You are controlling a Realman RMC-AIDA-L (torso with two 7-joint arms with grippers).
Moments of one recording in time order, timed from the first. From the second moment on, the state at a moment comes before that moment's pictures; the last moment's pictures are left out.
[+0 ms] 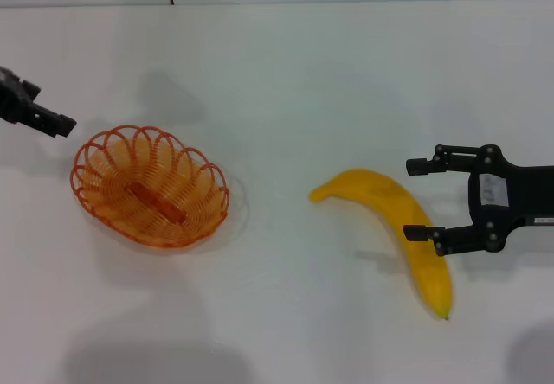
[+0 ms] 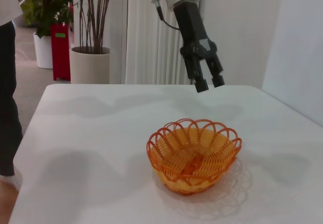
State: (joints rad) left arm -0.83 -1.95 0.68 1.03 2.76 1.62 -1.94; right arm 0.56 2.00 -0.32 -0.54 -2.39 -1.79 0.84
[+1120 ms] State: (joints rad) left arm -0.84 -2.03 0.70 0.92 2.84 1.47 -1.97; right arm 0.56 2.00 -0.33 -0.54 -2.40 -1.78 0.85
